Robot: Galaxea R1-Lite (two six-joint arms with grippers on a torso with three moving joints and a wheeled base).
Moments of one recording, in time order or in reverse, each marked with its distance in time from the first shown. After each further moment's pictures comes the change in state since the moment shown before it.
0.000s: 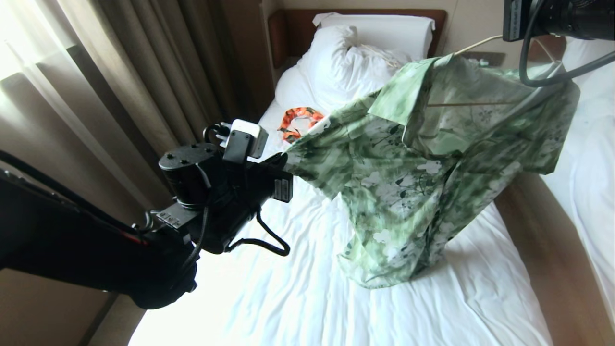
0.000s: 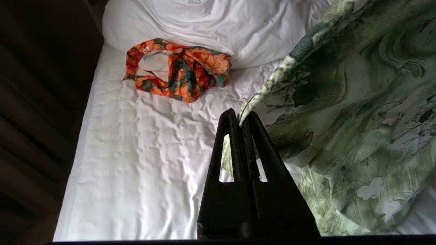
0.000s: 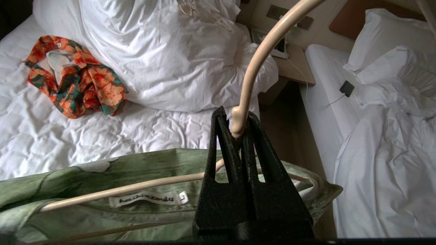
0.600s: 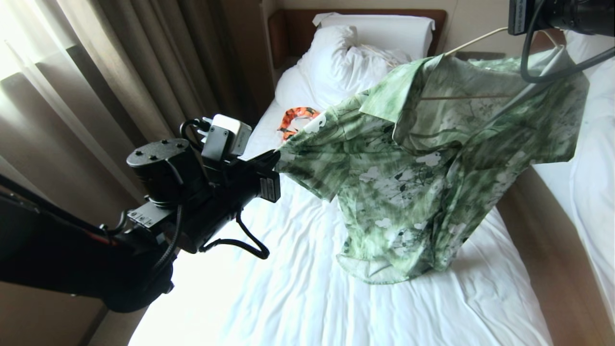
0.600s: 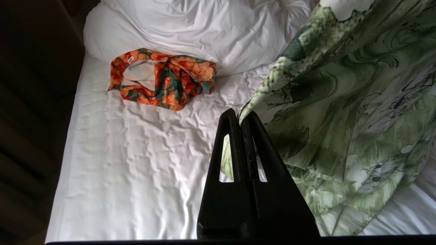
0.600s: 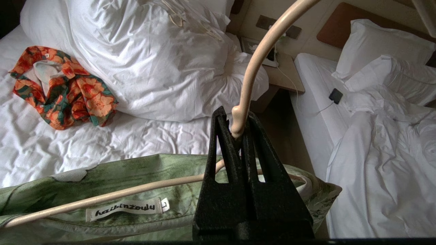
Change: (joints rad) left arm 0.041 -0.068 0.055 0.003 -0.138 -0.010; right arm -0.022 0.012 -0.007 -0.056 0.000 -0.039
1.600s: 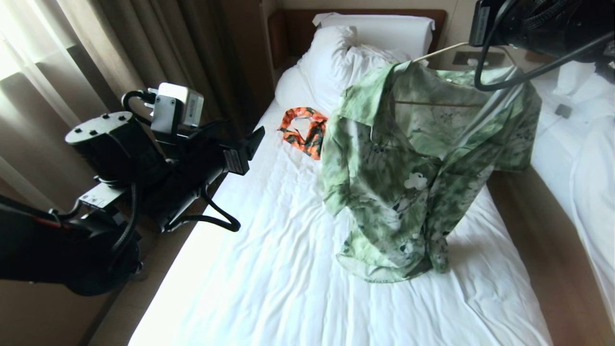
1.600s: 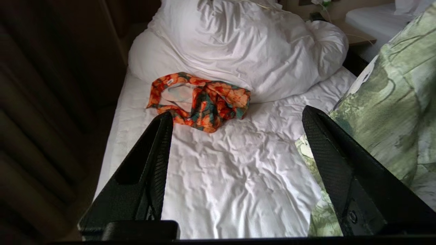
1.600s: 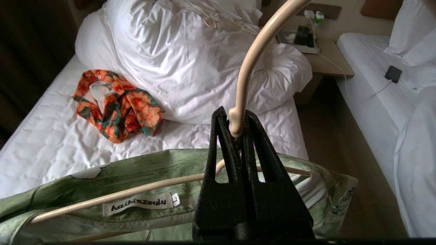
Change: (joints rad) left arm 0.127 -0.075 -0.037 0.001 -0.027 -0.025; right arm 0.058 0.071 0.007 -0.062 0.004 0.206
